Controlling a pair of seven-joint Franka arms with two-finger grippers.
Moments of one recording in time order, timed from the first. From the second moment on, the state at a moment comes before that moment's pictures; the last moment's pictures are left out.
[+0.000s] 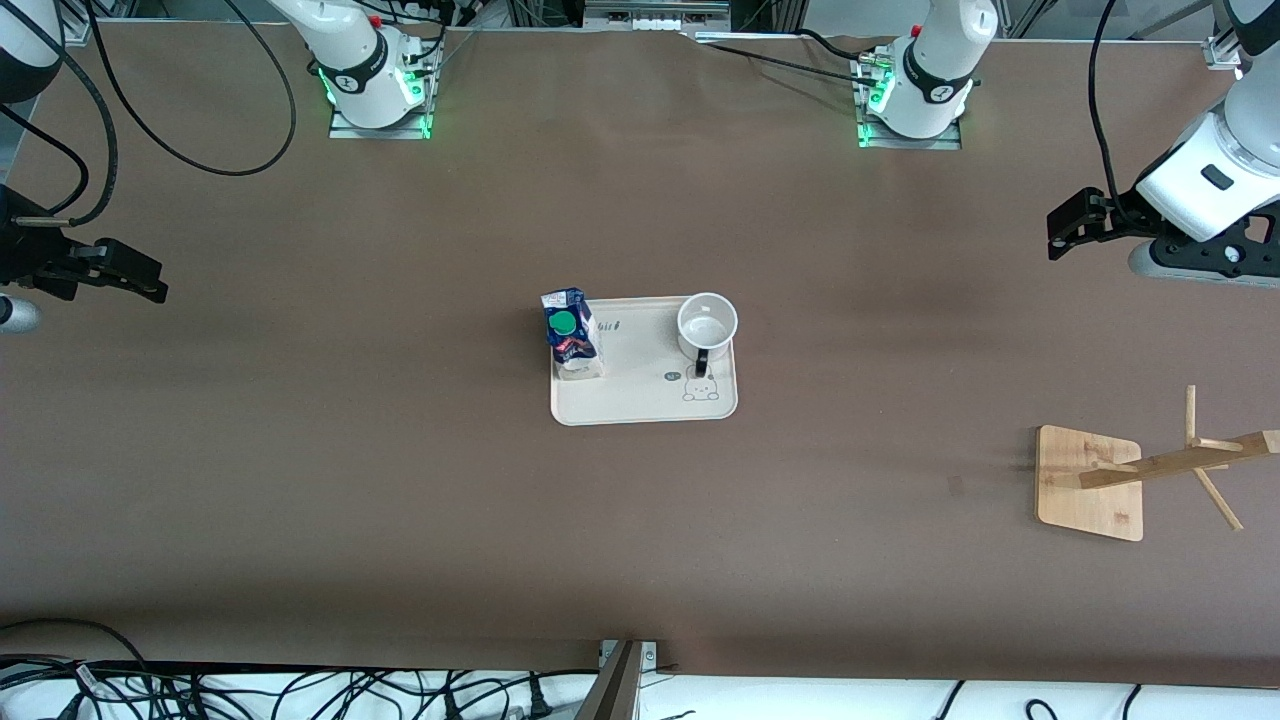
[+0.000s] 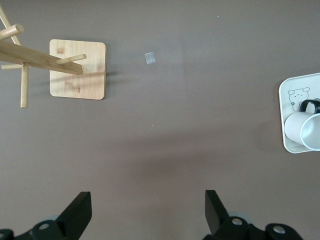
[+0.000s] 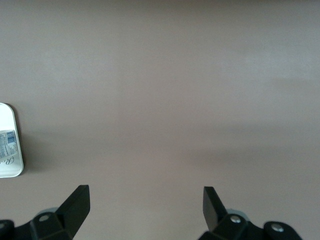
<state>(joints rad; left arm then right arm) -0.06 0.00 -0.02 -1.64 0.04 1.60 0.02 -0.03 0.16 0.02 -1.45 -0.04 1.59 0.00</state>
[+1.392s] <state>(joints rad) -0.07 0.07 -0.03 -1.62 0.04 1.57 0.02 -0.04 0.16 0.02 -1.45 -0.04 1.60 0.01</state>
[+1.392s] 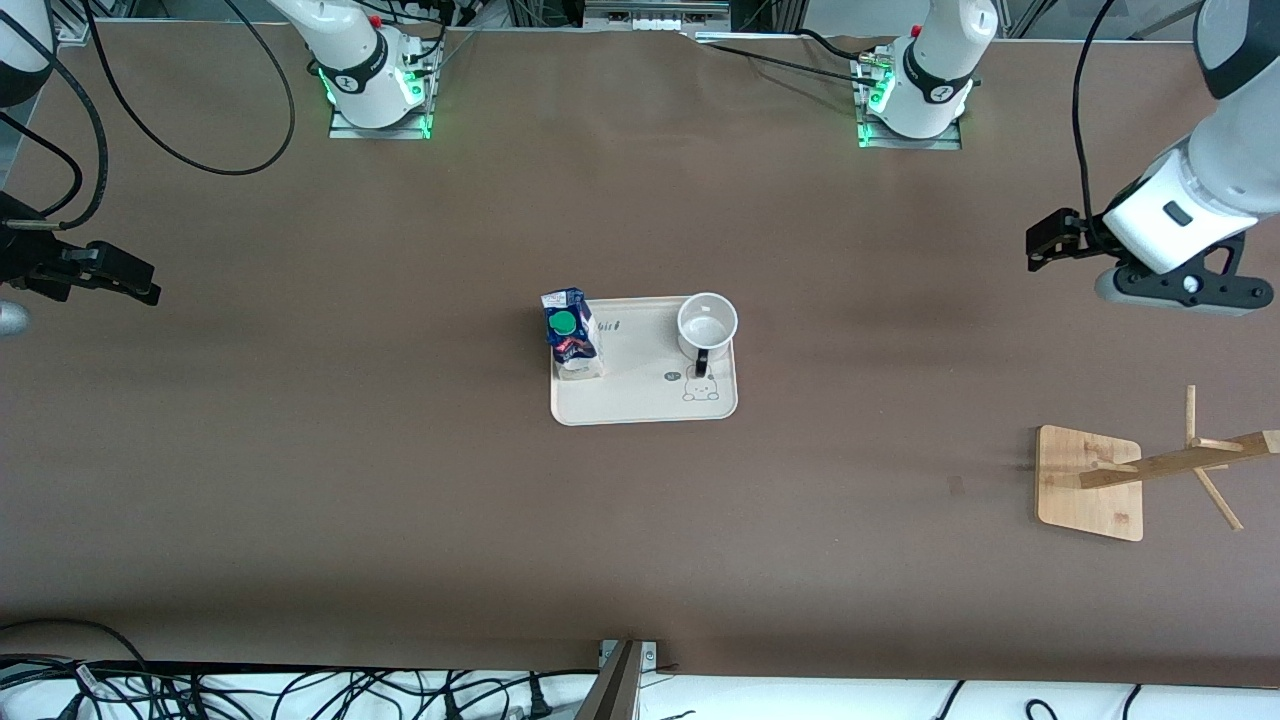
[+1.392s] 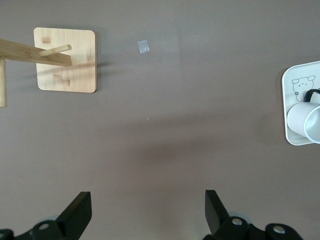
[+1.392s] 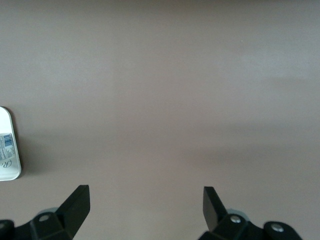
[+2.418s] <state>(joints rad) -0.35 0.35 -0.04 -1.47 -0.08 1.64 -0.22 -0.04 0.16 0.01 -1.44 -0.04 1.58 0.01</state>
